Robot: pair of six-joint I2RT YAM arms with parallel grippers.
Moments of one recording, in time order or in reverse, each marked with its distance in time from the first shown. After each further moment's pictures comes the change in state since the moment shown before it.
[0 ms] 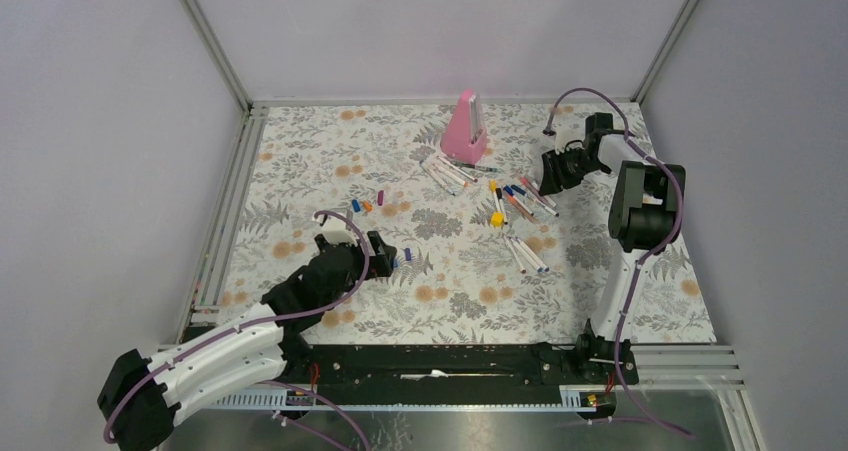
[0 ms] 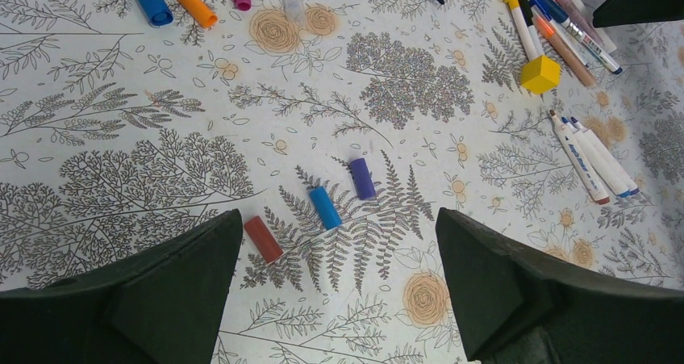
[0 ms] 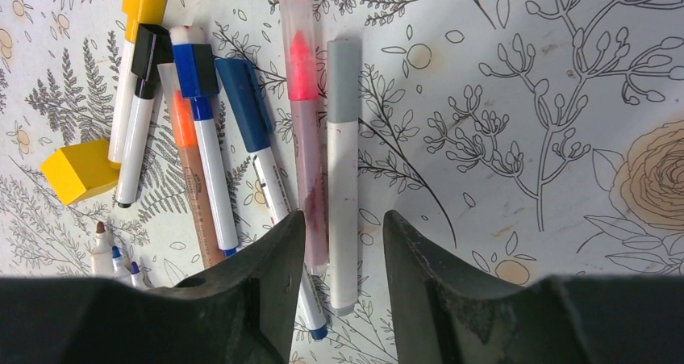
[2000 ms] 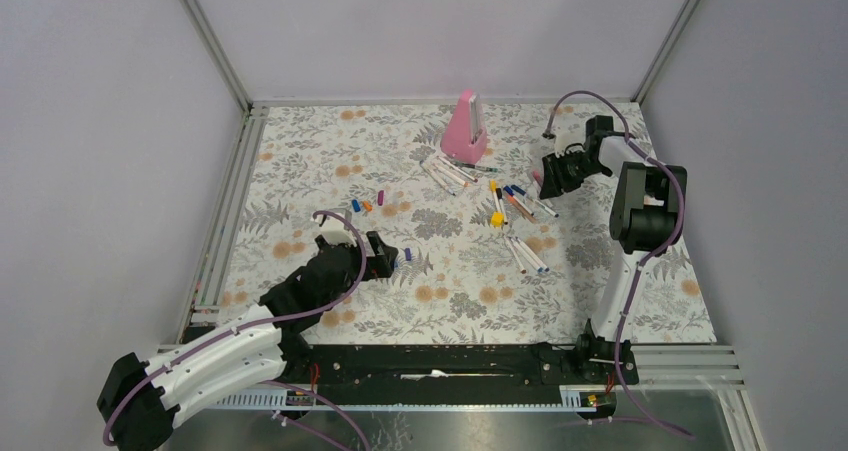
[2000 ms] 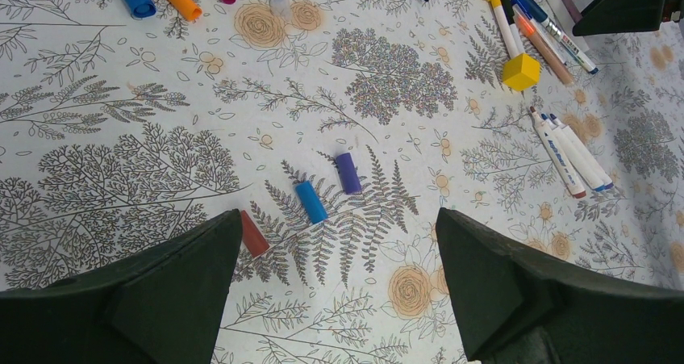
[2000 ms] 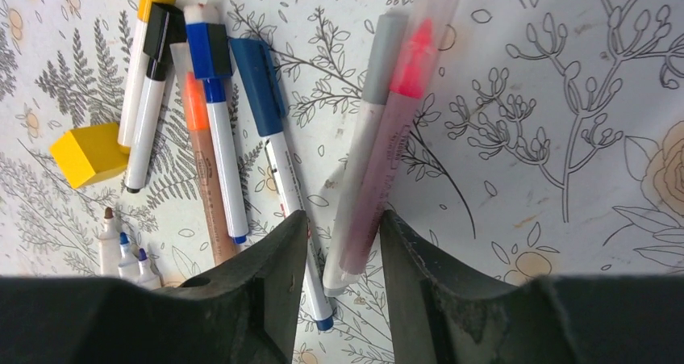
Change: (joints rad) left arm 0.000 -0.023 0.002 -0.016 0.030 -0.027; right arm 0.000 -0.023 -0.041 -0.008 -0.004 -0.042
